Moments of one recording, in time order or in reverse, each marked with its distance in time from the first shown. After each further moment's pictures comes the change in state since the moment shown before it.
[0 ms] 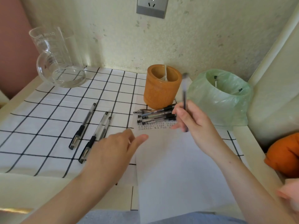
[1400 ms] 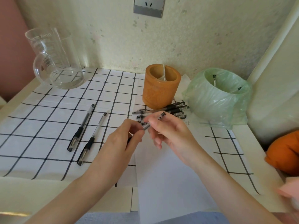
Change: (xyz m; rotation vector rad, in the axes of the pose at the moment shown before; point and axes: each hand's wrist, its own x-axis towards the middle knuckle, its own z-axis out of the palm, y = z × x) left_hand 0.006 0.003 0.007 -0.555 0.045 0.061; right_hand 0.000 0.001 0.041 0.435 -0.180 0.162
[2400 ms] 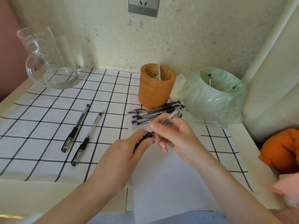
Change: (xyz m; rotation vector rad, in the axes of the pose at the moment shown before) left_hand -0.007 0.012 0.009 0.076 -0.131 0.087; right_hand -0.011 -0.007 -0.013 -0.007 -0.007 0.025
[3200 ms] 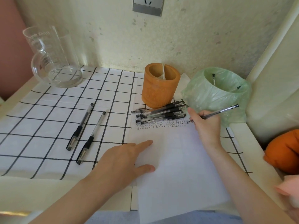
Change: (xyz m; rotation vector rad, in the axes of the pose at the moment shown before) left_hand -0.002 -0.024 0.002 0.502 -0.300 -0.086; right_hand 0.028 0.043 -0.080 -0.390 0.882 -0.108
